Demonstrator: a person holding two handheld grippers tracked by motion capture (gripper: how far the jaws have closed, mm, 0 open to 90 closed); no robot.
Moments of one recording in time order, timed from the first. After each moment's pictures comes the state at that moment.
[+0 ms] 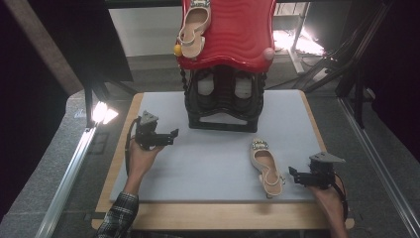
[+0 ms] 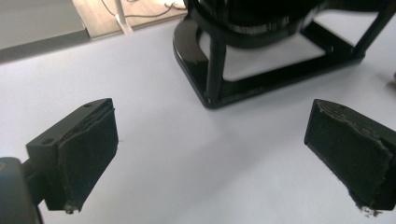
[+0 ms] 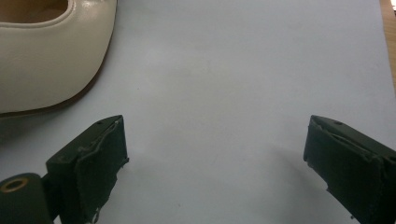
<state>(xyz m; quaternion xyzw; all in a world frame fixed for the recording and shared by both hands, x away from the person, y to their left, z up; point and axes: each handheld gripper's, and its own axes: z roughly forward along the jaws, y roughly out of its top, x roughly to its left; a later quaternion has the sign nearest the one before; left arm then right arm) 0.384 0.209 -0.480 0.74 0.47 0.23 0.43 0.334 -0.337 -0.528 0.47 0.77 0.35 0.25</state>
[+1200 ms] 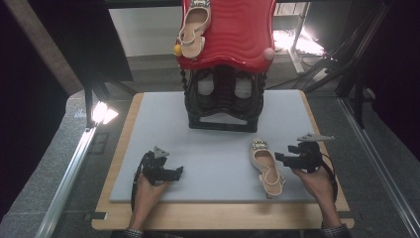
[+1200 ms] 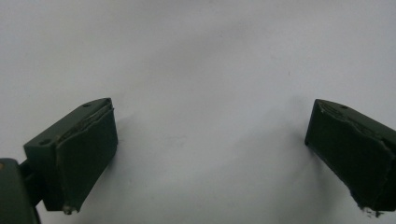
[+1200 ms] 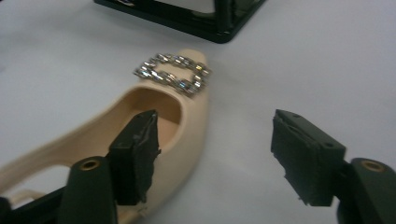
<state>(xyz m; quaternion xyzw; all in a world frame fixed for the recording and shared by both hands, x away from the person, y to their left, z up) 0.324 0.184 -0.552 0.78 0.51 0.18 0.33 0.363 -0.290 -0.478 0.45 0.79 0.40 0.15</state>
